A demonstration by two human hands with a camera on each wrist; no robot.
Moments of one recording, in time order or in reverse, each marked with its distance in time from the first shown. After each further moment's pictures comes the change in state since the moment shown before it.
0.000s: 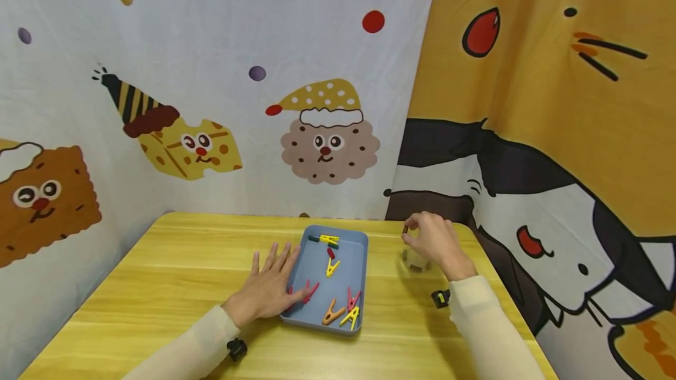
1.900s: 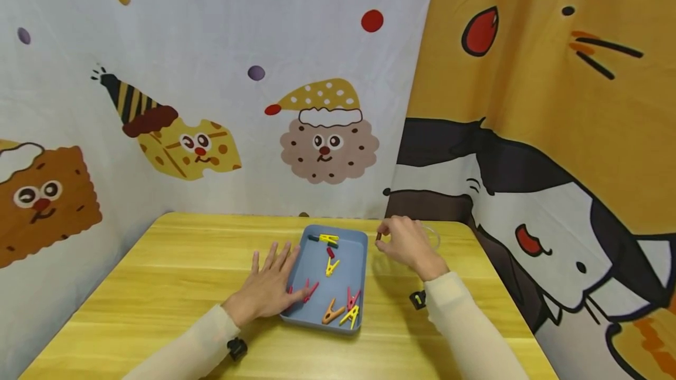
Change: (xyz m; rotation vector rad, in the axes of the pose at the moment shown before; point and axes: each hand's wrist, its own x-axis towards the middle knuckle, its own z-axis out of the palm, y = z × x) left_hand -0.002 0.002 -0.001 0.003 -0.008 -0.005; right_hand 0.011 -0.045 0.028 -0.009 -0.040 -0.117
